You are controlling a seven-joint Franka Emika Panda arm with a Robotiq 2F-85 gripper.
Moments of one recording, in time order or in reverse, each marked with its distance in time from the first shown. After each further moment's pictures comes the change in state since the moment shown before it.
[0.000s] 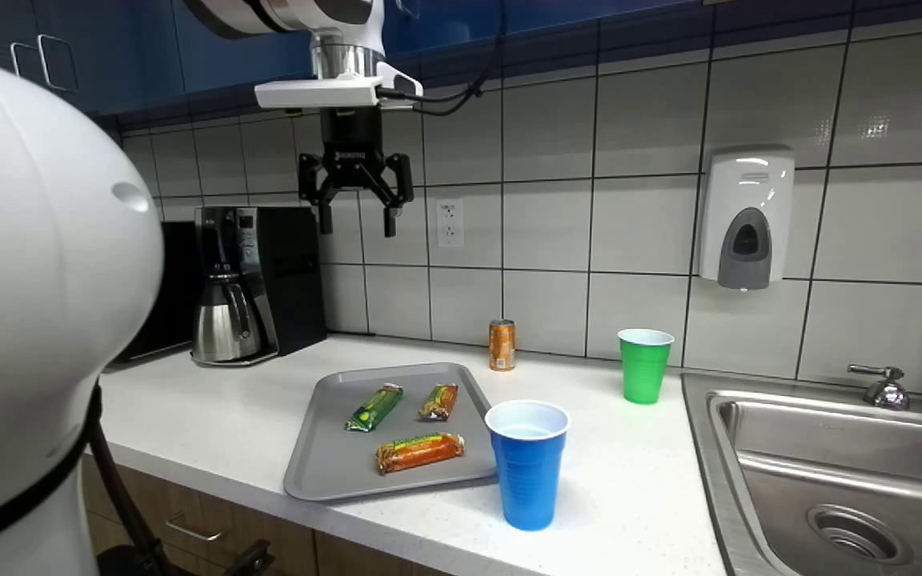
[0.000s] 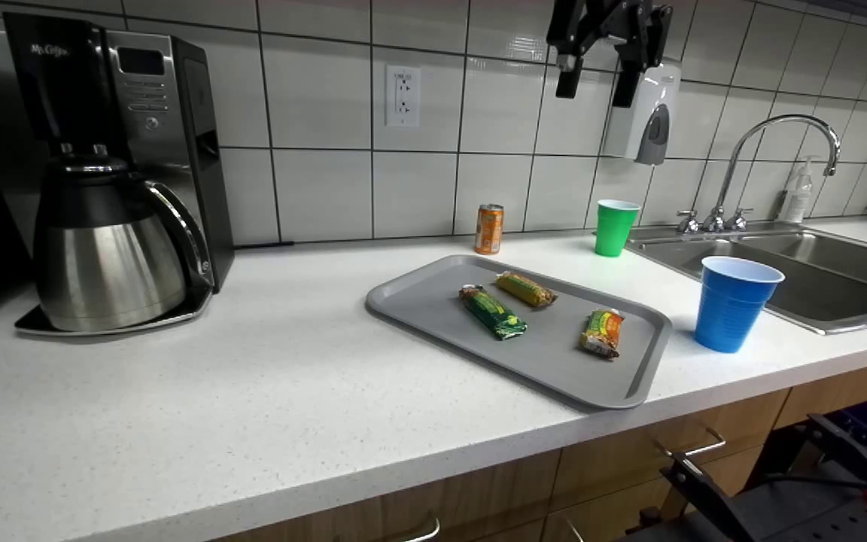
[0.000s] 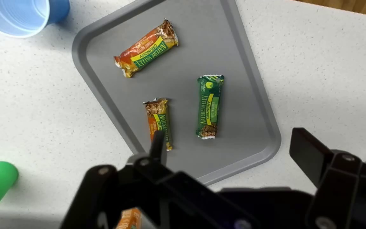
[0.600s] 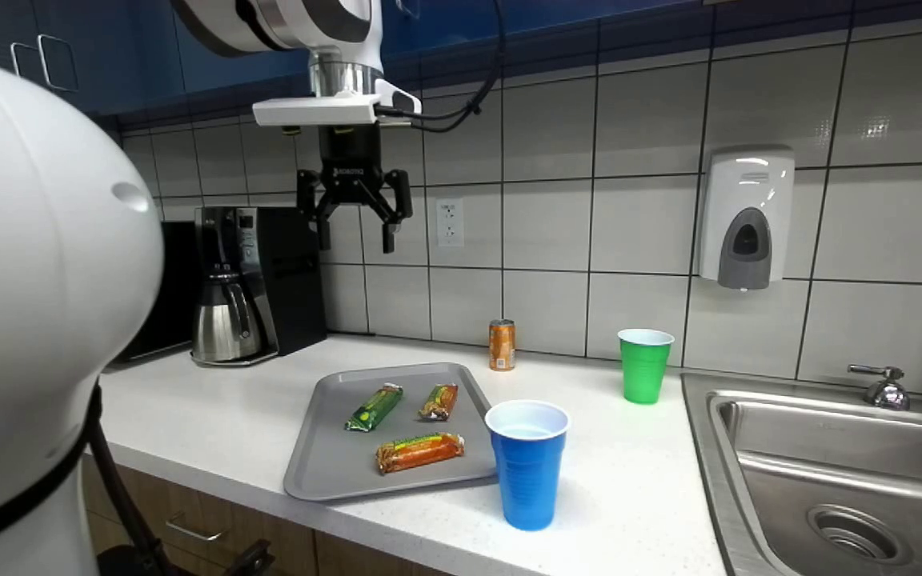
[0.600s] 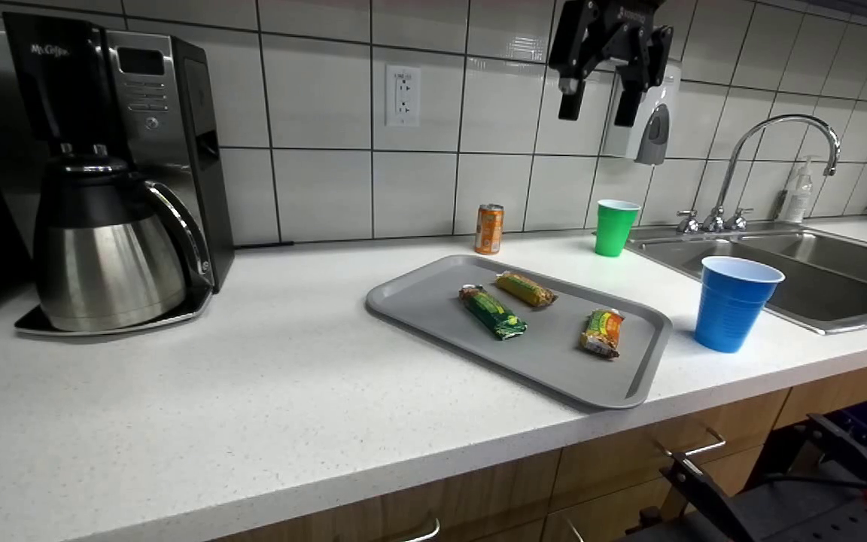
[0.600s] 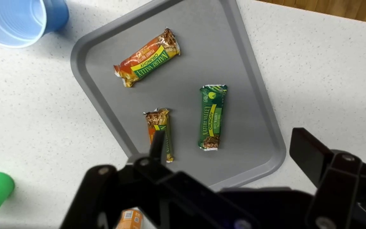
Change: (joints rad) arm 0.000 0.001 0.004 -0.051 -0.007 0.035 0.000
